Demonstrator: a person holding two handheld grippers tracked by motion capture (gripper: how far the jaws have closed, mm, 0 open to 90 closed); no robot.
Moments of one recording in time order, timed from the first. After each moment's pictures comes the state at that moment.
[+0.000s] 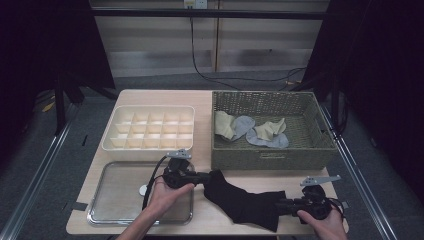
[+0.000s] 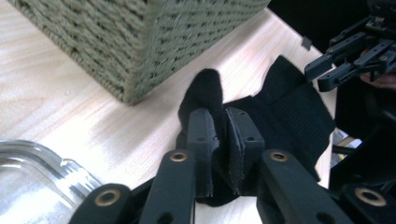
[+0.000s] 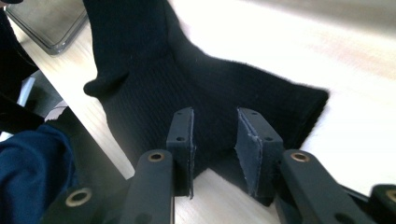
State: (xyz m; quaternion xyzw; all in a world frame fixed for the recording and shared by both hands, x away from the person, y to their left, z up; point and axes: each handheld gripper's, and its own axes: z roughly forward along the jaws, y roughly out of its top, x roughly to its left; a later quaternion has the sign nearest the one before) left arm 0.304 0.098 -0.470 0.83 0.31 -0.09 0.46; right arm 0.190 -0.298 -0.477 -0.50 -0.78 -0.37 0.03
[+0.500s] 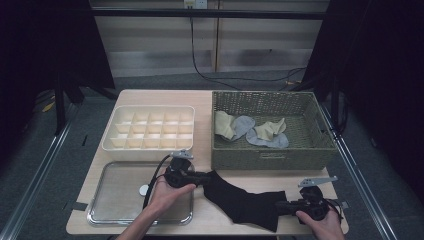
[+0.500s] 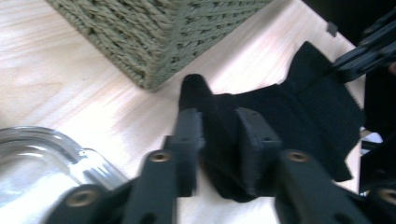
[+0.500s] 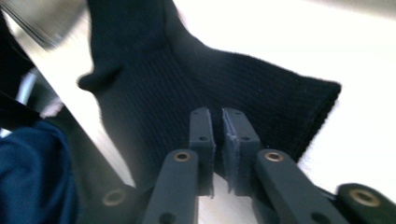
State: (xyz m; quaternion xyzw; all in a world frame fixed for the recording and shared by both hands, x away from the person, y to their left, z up) left arm 0.311 0.096 -0.481 0.84 0.32 -0.08 0.44; right arm 0.191 -0.296 -0.483 -0.50 -0.78 -0.37 0.03
